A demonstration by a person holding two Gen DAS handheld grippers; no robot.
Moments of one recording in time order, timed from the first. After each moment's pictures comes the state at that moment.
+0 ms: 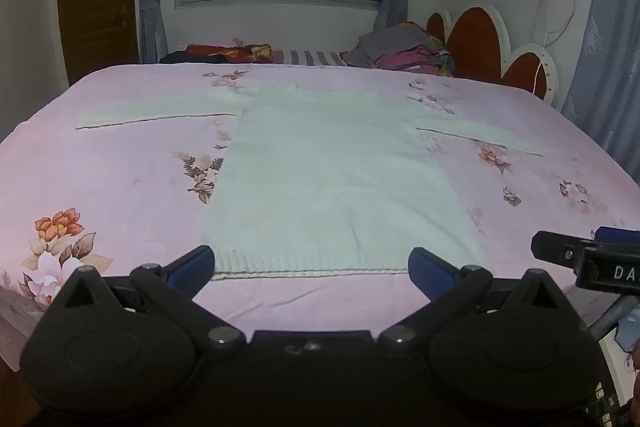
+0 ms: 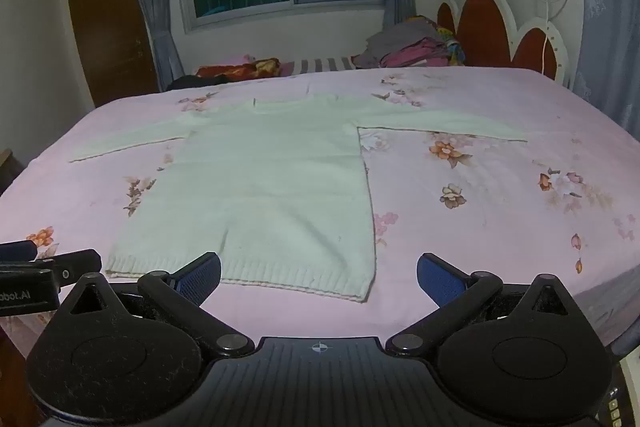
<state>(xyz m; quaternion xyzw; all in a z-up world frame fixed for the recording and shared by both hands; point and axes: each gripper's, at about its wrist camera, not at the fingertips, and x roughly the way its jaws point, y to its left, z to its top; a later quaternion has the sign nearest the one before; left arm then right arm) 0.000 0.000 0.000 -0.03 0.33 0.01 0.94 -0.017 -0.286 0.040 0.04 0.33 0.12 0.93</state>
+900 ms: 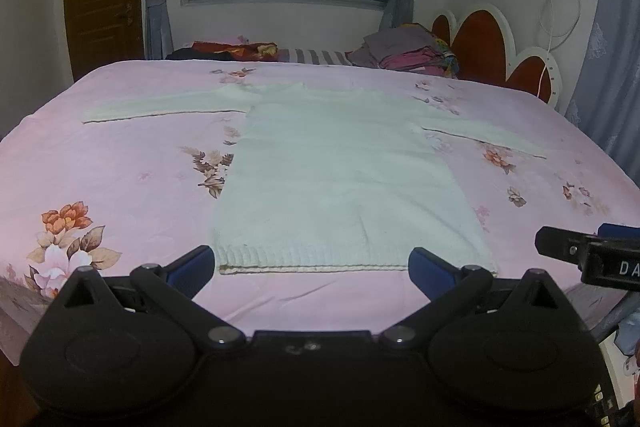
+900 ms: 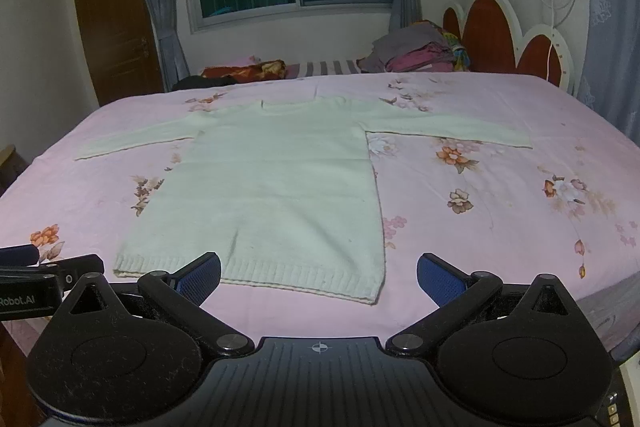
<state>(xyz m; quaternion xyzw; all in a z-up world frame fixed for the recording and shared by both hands) -0.005 0.003 0.001 -0.04 0.33 0.02 0.94 -0.022 -0.275 0.045 0.03 0.33 0.13 0.93</state>
